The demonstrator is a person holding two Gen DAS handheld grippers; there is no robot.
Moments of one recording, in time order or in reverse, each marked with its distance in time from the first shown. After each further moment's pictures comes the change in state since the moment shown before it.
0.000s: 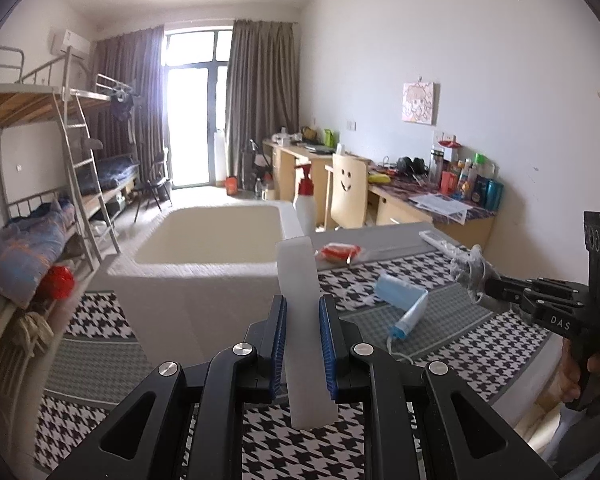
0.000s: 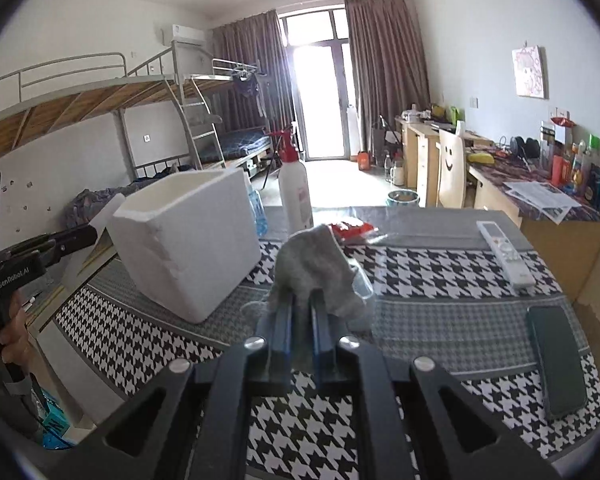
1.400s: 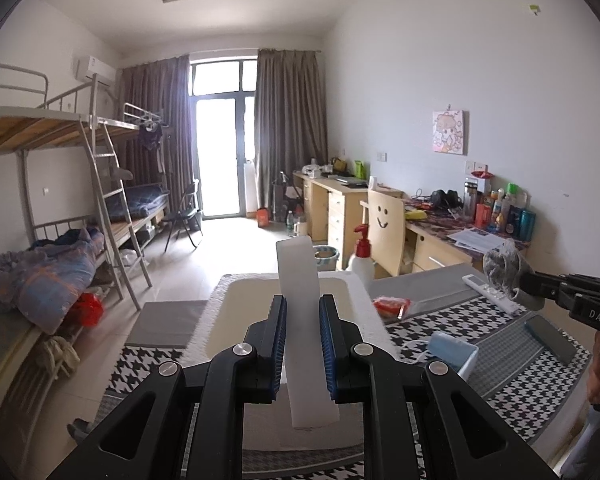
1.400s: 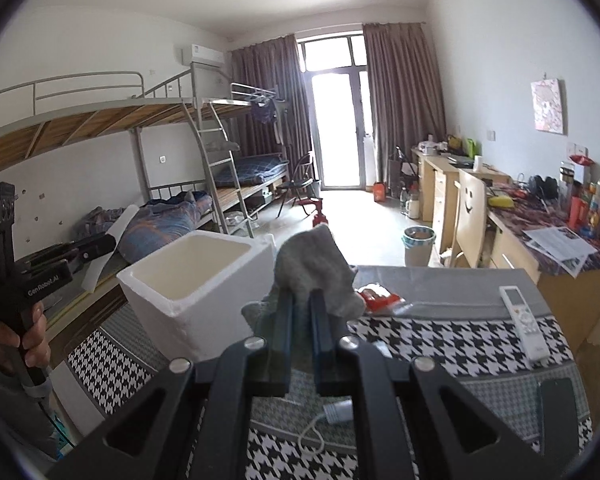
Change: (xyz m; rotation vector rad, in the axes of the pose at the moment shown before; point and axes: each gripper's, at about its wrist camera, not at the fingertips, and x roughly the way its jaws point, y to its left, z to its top) left arm 0.008 0.047 0.048 0.003 -0.108 0.116; right arm 0.025 0.025 0.067 -0.039 -0.089 0.058
